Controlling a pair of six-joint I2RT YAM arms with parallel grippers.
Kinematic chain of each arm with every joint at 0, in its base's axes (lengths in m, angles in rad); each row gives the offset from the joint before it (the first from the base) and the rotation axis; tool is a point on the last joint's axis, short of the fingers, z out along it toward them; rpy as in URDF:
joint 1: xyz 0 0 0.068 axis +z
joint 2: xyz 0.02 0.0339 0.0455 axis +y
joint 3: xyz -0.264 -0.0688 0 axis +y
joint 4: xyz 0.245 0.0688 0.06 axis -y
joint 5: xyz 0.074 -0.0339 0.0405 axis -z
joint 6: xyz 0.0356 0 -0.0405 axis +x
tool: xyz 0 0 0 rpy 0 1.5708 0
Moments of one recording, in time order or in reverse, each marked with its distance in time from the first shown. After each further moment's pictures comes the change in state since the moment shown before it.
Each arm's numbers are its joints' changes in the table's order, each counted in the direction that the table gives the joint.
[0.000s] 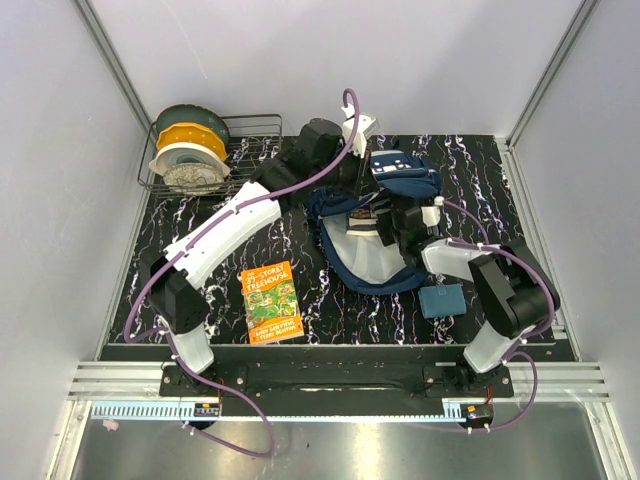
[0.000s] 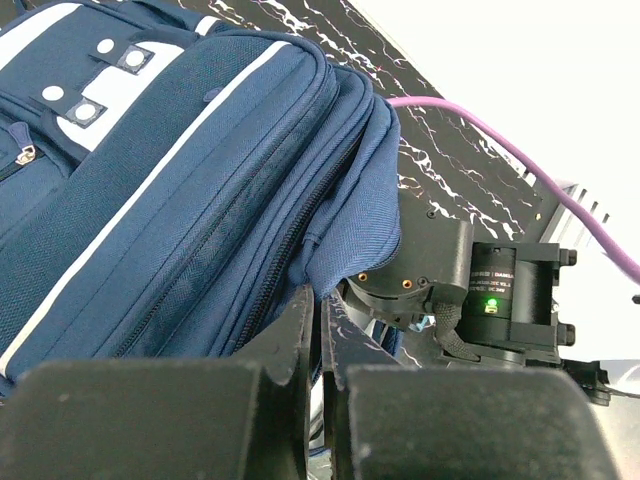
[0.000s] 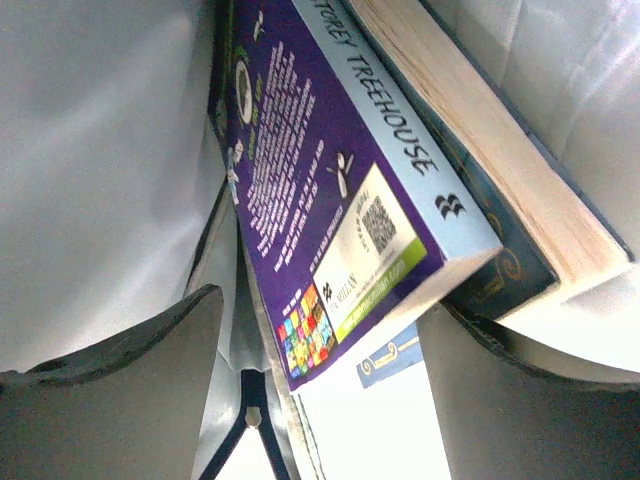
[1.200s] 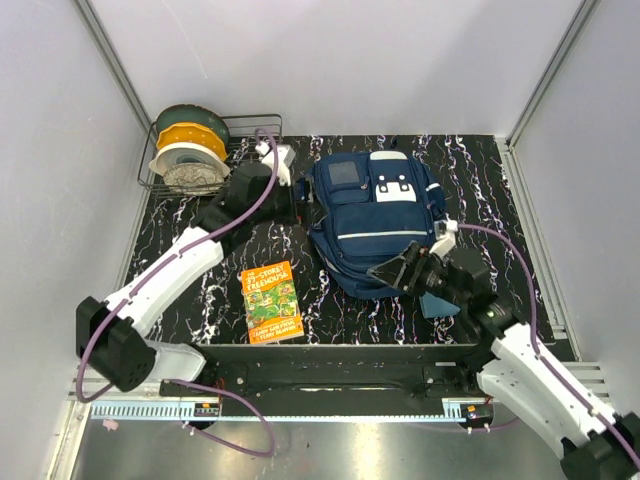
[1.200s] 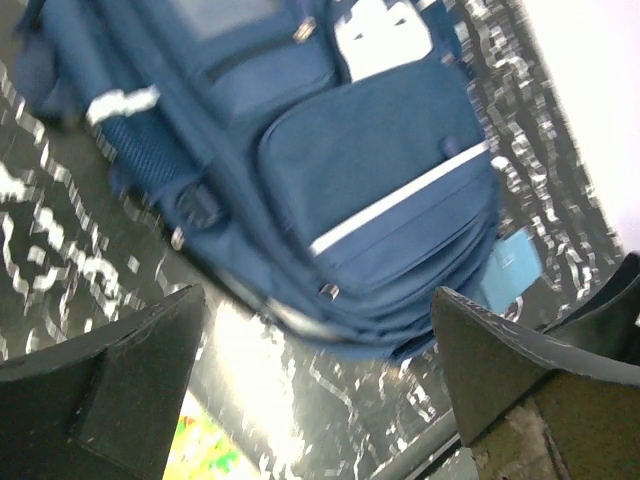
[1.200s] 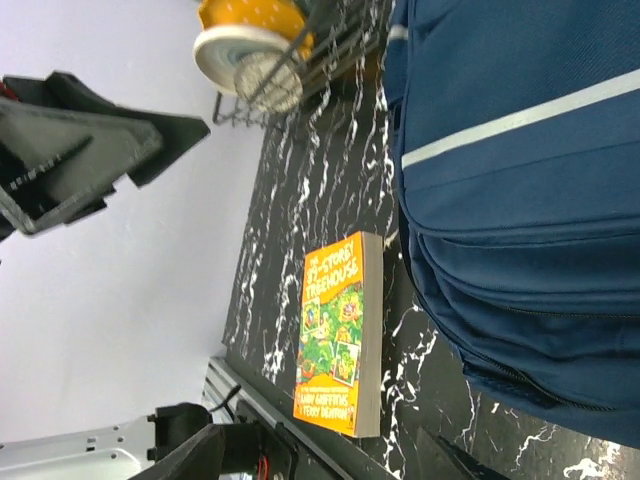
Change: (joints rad) left arm 0.192 -0.397 0.591 0.170 -0.111 -0.142; right arm 0.042 -1.063 0.335 -0.545 -0.627 -0.488
